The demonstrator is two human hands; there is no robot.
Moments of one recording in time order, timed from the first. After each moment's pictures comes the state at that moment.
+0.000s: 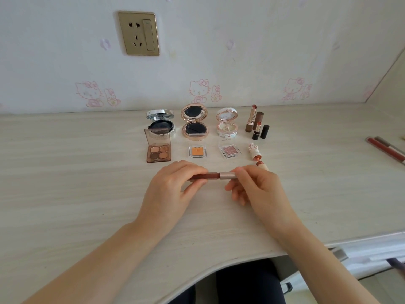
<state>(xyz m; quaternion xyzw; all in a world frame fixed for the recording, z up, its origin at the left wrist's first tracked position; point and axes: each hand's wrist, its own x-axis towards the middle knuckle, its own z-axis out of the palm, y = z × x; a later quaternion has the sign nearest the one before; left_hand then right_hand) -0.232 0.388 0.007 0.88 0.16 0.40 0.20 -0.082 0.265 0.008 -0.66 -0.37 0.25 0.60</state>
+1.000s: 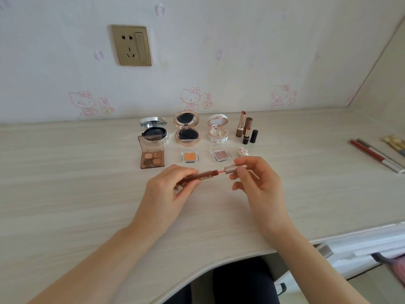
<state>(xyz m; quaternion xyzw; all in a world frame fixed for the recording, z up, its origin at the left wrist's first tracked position) -0.231 0.384 0.011 0.87 0.18 0.39 0.24 -0.079 0.261 0.010 -0.60 -0.36 0.16 0.70</state>
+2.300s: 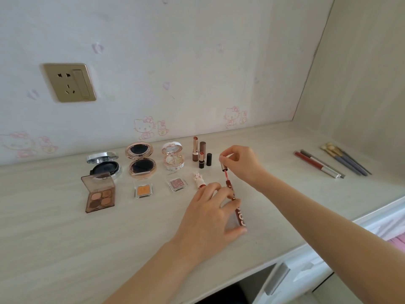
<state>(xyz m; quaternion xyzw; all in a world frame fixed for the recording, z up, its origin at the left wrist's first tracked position) -0.102 0.315 0.006 0.96 0.01 0.28 0.06 0.076 0.276 0.043 -0.82 -0.34 0.06 0.45</state>
